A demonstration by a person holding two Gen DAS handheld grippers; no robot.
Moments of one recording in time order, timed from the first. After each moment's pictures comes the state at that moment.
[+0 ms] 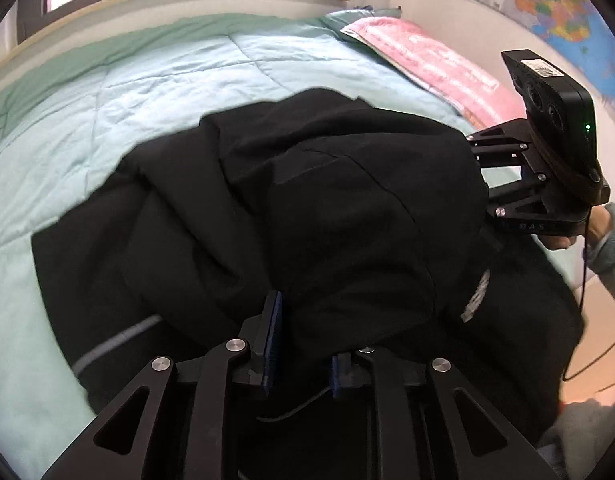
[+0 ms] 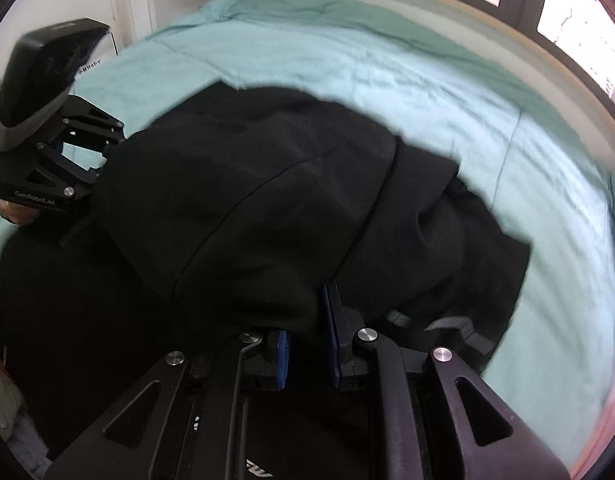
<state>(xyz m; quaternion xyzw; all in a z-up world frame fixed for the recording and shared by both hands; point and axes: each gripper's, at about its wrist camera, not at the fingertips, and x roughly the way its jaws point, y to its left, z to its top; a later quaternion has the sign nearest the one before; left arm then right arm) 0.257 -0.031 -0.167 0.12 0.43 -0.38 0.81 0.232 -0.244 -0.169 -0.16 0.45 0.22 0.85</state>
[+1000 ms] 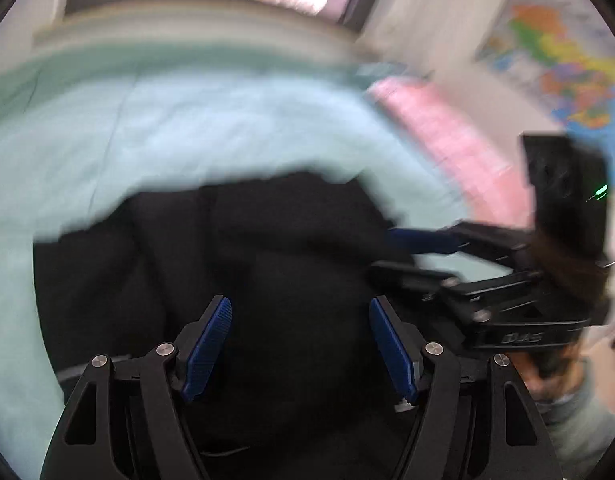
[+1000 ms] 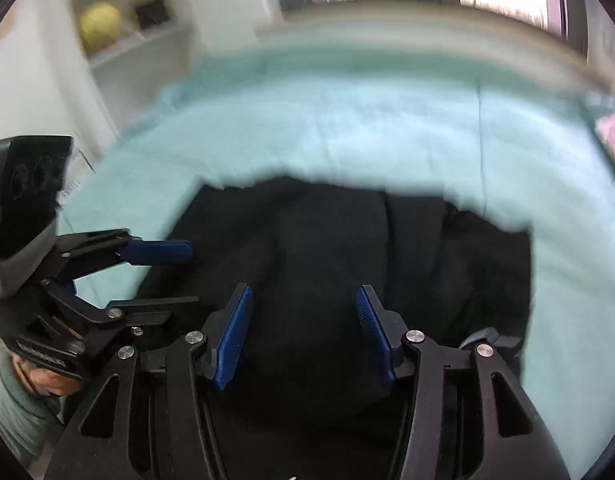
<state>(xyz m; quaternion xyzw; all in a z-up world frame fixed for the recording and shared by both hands) 0.286 -0.046 -0.136 -0.01 0.45 -0.33 0.83 0.253 -0.249 -0.139 0.02 0.45 0.16 0.88</state>
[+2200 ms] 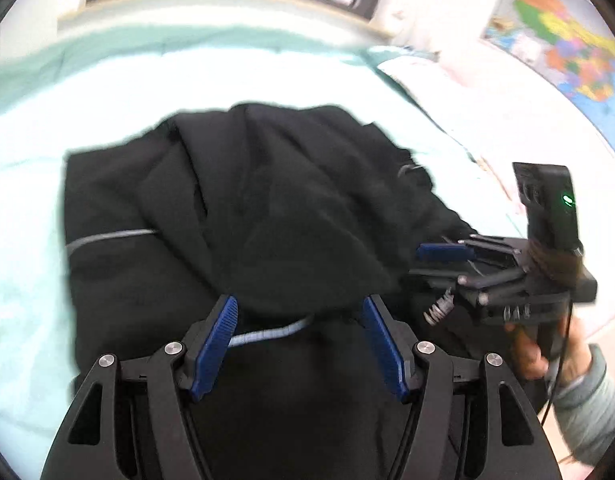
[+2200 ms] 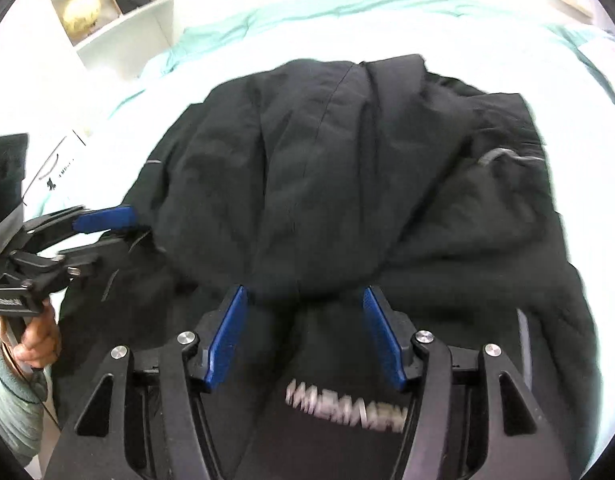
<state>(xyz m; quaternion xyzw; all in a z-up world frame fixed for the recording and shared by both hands) 0.175 0.004 -0.143 0.02 0.41 -0.32 0.85 0.158 -0.278 -0.186 0.06 0.46 0.15 0.87</state>
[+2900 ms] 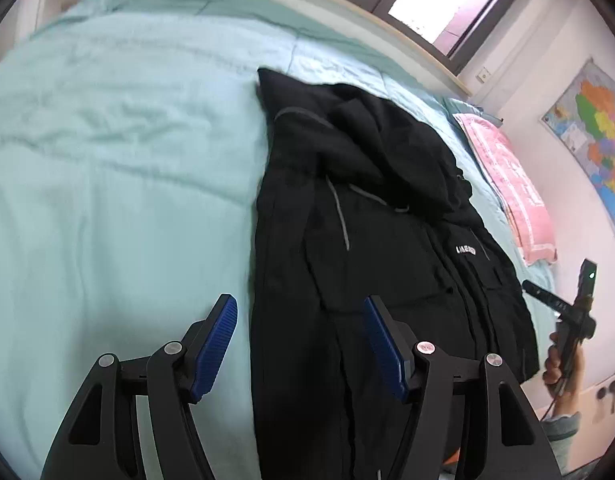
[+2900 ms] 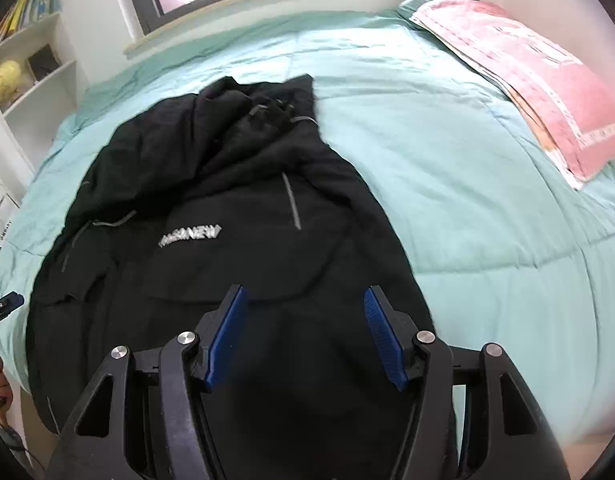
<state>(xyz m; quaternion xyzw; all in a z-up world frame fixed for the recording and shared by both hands) 0.065 0.182 -0.188 -0.14 0.46 -0.21 0.85 -0.006 -0.388 -0.171 0.11 0.44 -0.05 0.89</state>
